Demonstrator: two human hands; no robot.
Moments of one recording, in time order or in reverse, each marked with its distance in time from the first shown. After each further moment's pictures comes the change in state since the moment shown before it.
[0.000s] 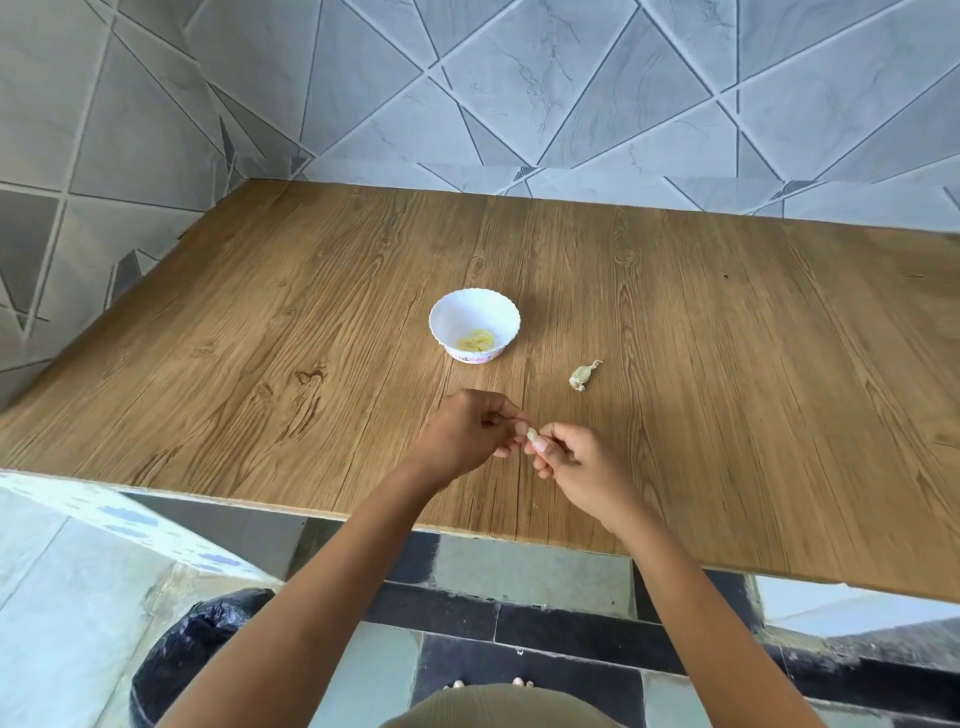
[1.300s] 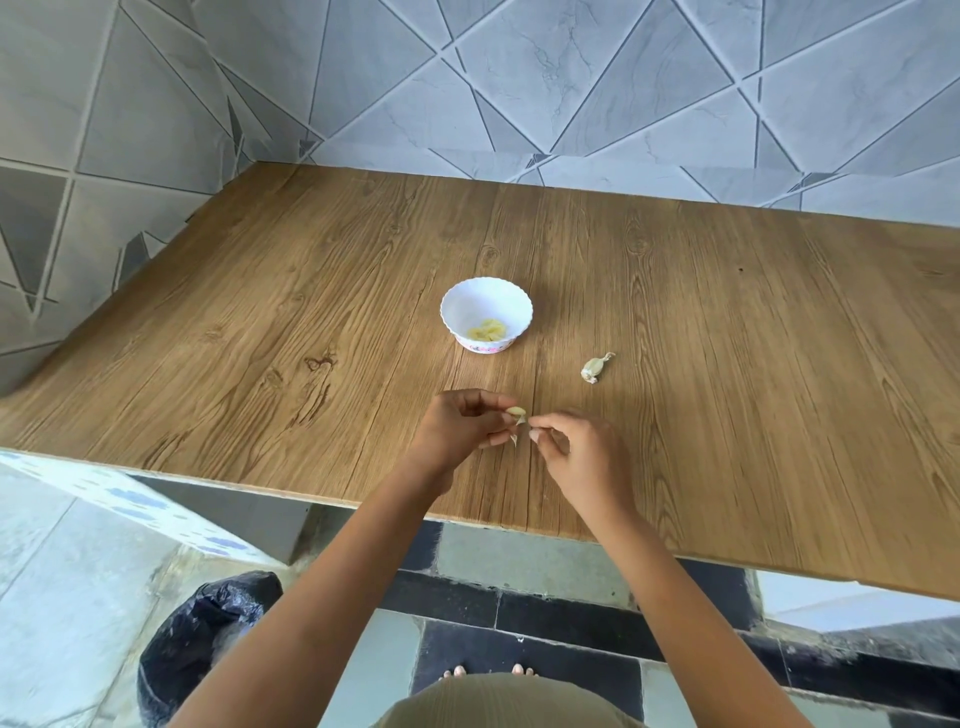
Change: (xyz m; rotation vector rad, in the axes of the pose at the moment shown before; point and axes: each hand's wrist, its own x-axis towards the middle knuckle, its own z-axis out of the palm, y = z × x) left_hand -0.010 -0.013 -0.005 -0.500 0.123 -0.208; right_hand 0.009 0.008 0.022 -0.465 0.418 -0.285
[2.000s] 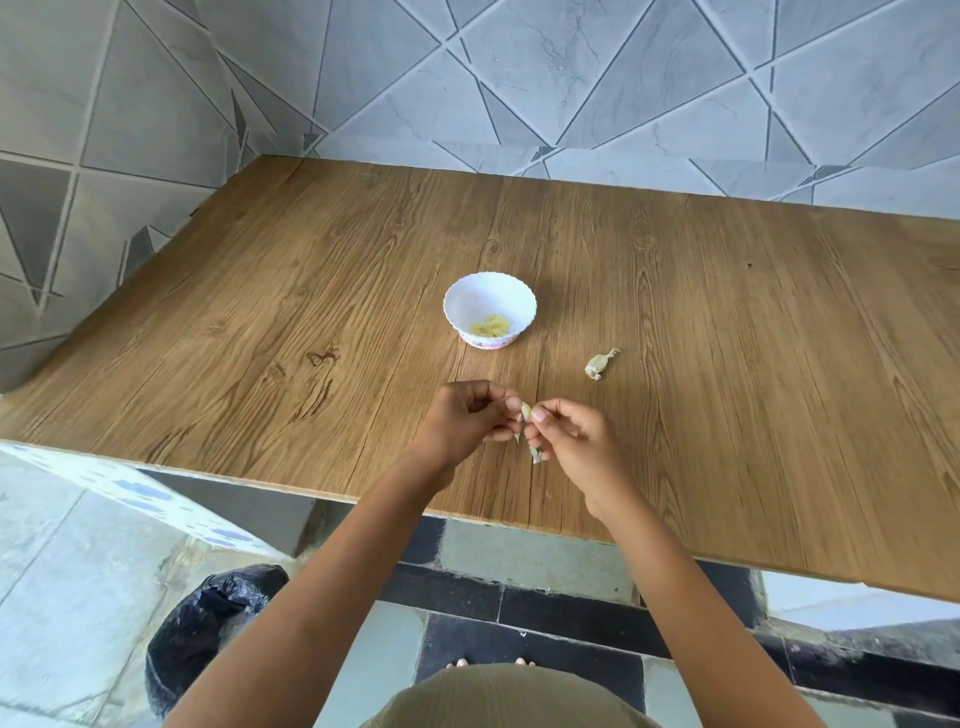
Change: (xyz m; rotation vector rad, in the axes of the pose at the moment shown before) left_hand -0.002 0.005 0.001 0.081 -0.059 0.097; right_hand 0.009 -0.014 -0.009 0.830 -0.282 0.456
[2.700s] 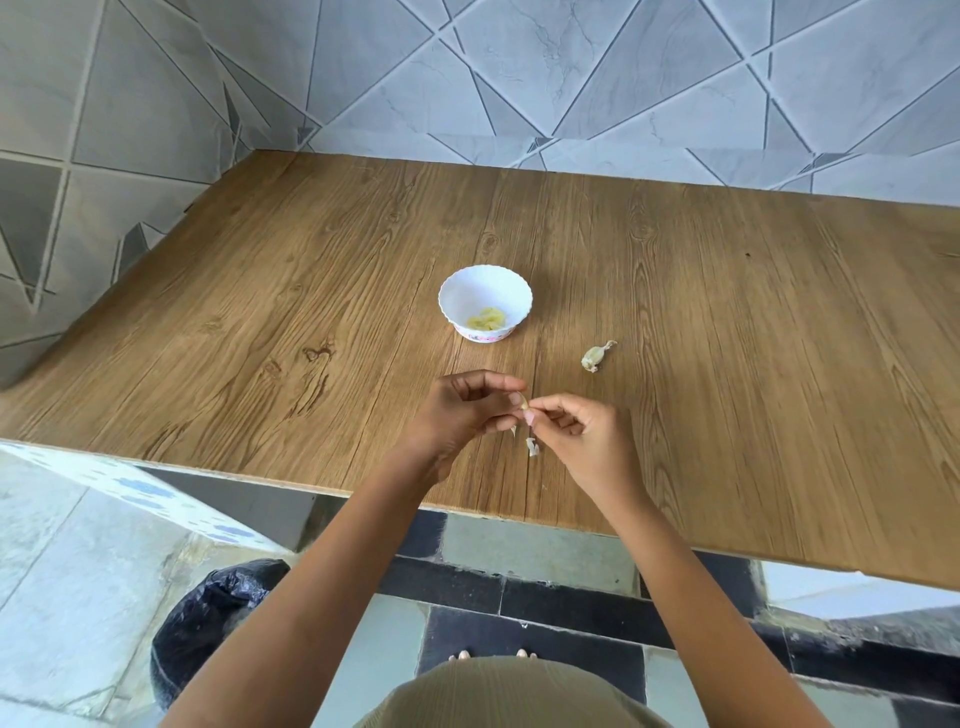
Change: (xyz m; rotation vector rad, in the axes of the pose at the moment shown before) left_hand 0.000 0.006 0.001 -0.181 -0.037 -0.081; right_hand -0.005 0.005 -0.012 -0.405 0.146 -0.506
